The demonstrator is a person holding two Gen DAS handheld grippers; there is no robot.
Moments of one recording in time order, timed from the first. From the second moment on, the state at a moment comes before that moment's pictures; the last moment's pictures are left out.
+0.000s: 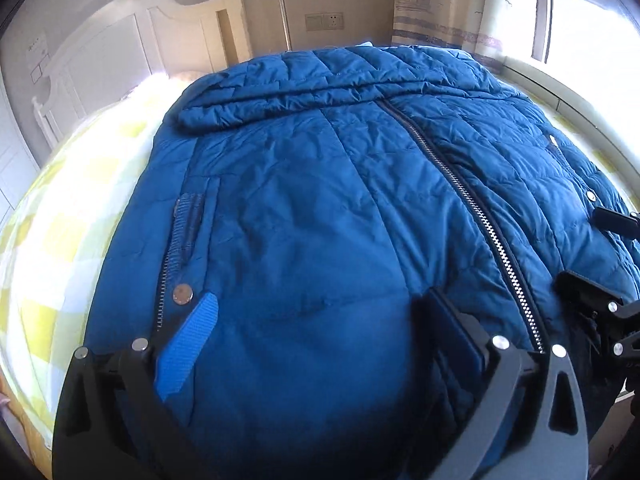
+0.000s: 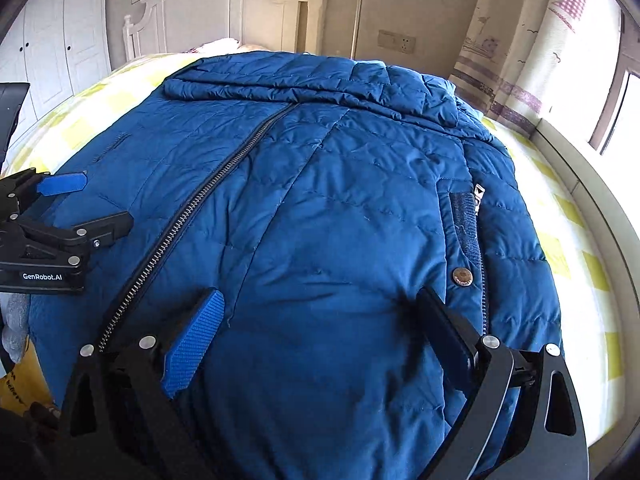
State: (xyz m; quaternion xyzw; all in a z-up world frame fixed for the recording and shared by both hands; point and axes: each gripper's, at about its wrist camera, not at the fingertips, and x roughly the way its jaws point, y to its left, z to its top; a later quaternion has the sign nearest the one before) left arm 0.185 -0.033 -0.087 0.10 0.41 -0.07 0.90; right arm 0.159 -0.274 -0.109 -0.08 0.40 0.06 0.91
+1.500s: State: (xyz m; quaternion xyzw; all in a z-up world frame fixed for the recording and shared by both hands) left arm 0.097 0.040 -0.093 0.08 0.35 -0.02 0.93; right arm 0.069 -0.337 -0.108 -0.03 0.33 0.02 0.94
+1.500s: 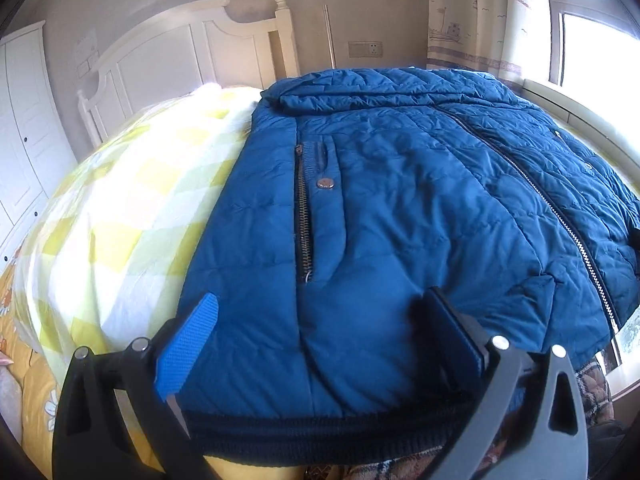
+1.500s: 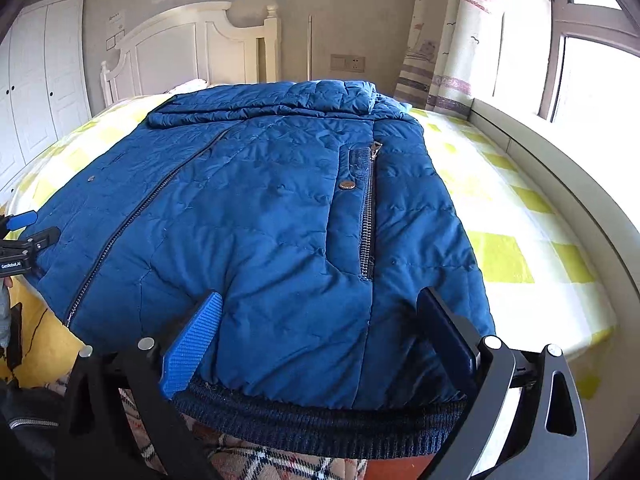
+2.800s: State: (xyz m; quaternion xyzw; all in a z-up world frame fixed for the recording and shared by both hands) left arm 0.060 0.127 -0.123 -0.24 0.36 -0.22 0.87; right arm 0.019 -0.461 -0.158 0.30 0.28 0.16 0.90
